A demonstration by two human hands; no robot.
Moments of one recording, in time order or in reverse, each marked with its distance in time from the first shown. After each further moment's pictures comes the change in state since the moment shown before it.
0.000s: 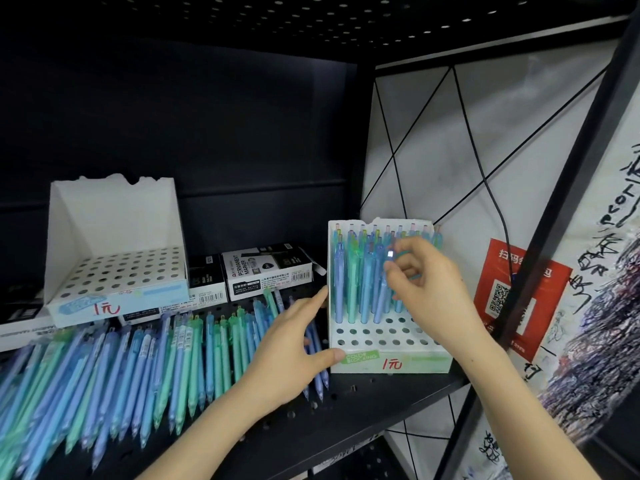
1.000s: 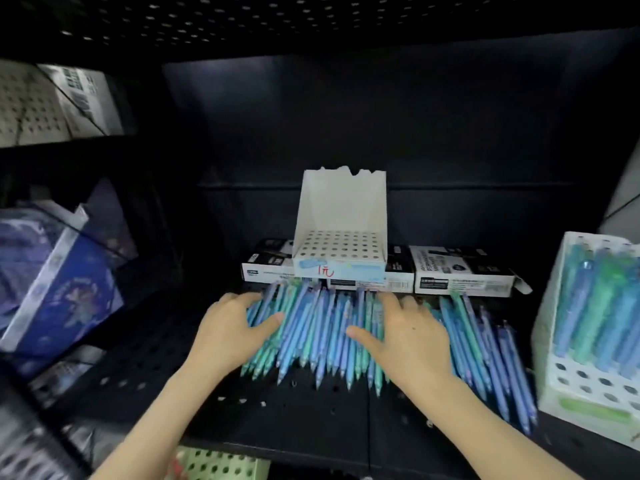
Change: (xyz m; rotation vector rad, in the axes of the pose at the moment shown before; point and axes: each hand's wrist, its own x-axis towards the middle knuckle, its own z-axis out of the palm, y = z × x) left_hand -0.148 -0.065 -0.175 0.600 0.505 -0.751; right_hand -0.047 -0.078 0.196 -0.502 -0.451 -0.355
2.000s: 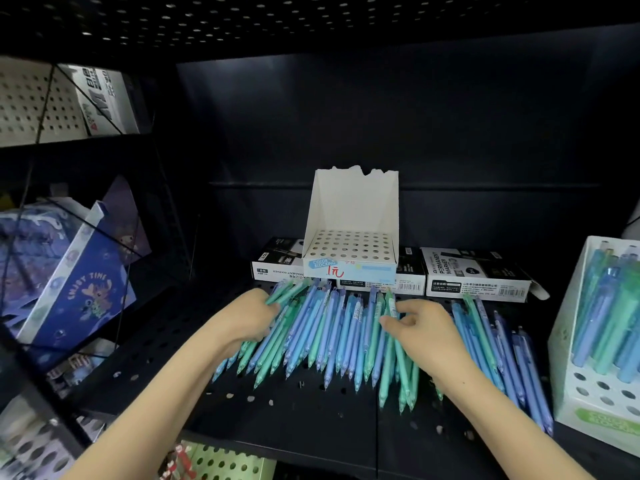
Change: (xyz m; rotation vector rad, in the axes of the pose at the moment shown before) left_hand 0.027 0.011 -0.006 -0.322 -0.320 -0.194; right_hand 0.008 0.008 -0.012 0.780 -0.156 0.242
